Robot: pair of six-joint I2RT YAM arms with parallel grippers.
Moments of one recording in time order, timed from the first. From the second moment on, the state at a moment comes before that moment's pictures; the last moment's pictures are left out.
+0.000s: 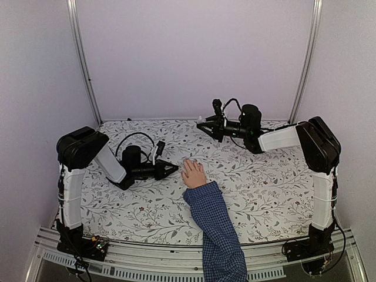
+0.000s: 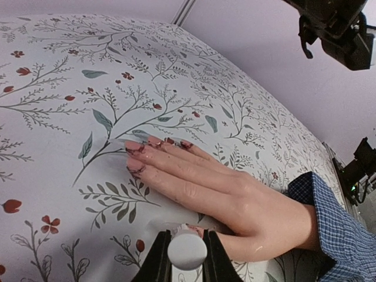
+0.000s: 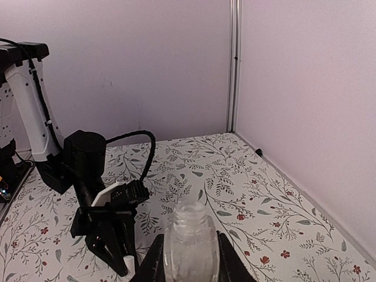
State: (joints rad) left arm -0.48 2.20 0.82 1.08 0.69 -0.32; right arm 0.52 2.11 1.34 0.79 -0.77 -0.01
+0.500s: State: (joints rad) left arm -0.49 2.20 0.80 1.11 0.69 -0.33; right arm 0.52 2.11 1.34 0.79 -0.77 -0.01
